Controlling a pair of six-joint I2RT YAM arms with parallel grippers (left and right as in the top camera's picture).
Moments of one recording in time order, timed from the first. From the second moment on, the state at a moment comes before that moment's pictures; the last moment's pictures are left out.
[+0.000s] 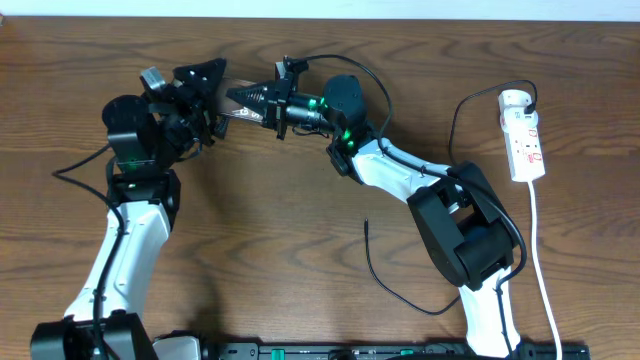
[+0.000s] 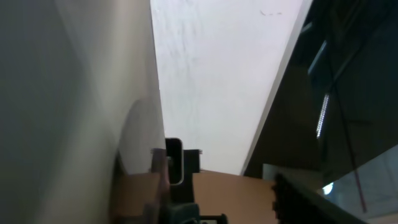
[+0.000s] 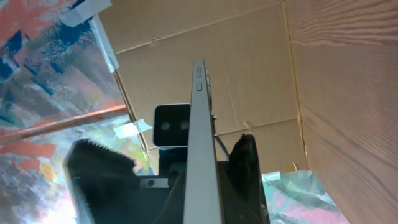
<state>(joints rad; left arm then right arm) 0.09 1.40 0.82 0.40 0.63 -1.53 0.61 2.19 1.42 0.92 -0.78 1.93</state>
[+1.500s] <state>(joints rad) 0.10 1.42 0.81 0.31 0.58 -1.36 0.61 2.20 1.42 0.90 -0.80 1.91</state>
